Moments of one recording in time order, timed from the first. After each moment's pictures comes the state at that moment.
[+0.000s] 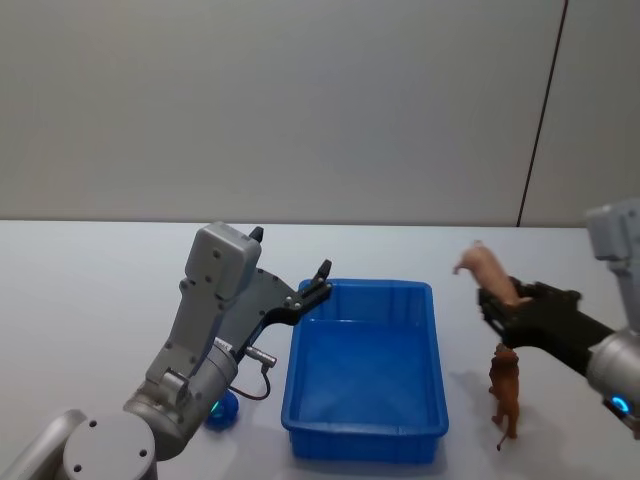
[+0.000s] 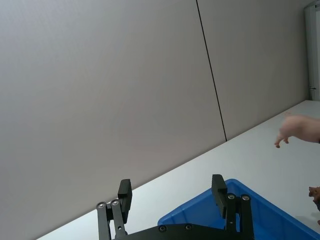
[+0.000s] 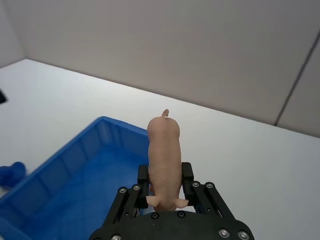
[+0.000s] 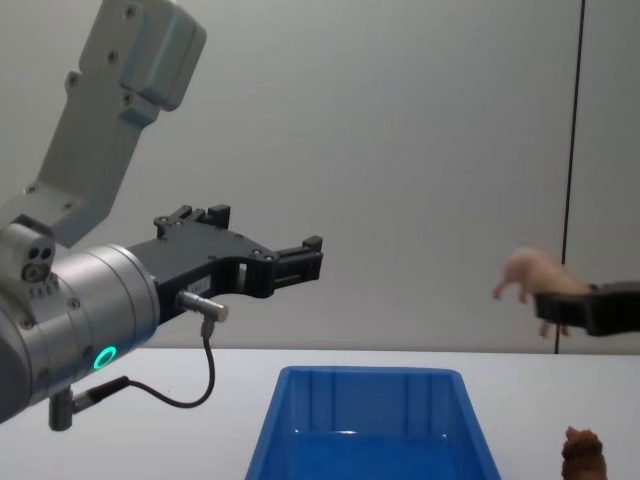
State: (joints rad) left arm -0.24 0.38 0.45 -1.63 -0.20 0.01 -0.01; right arm 0.13 0.32 -0.20 -1.74 0.28 0.45 0.23
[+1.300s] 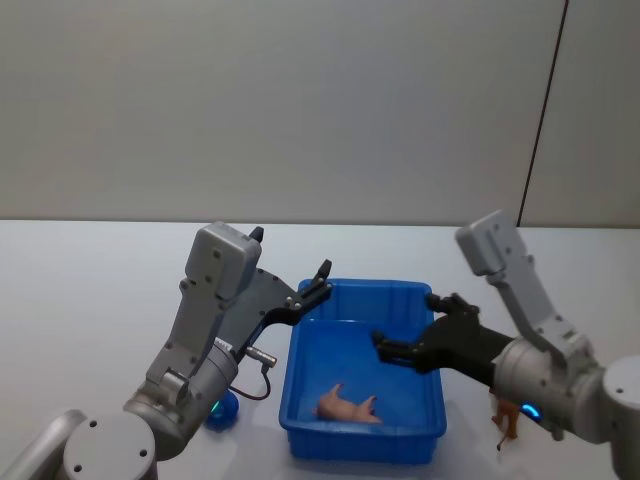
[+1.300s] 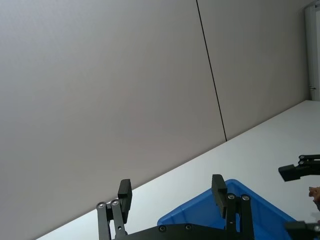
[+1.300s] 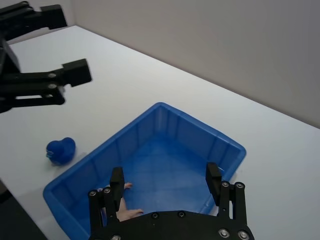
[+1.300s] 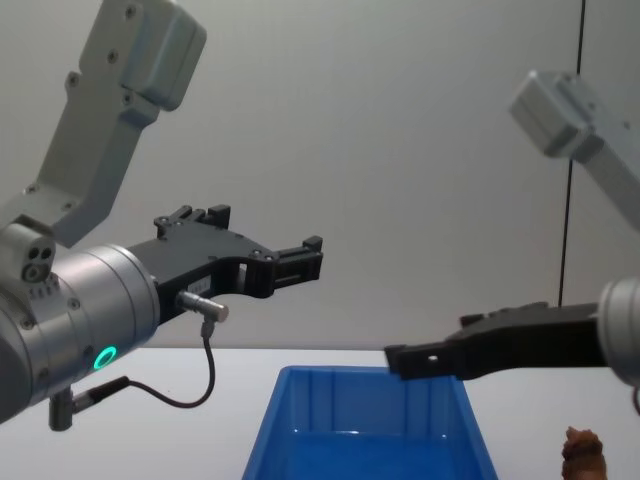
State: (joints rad) left arm -0.24 0.38 0.45 -1.63 -0.20 0.01 -0.01; right arm 0.23 0.22 -0.33 -1.65 0.11 0.52 0.37
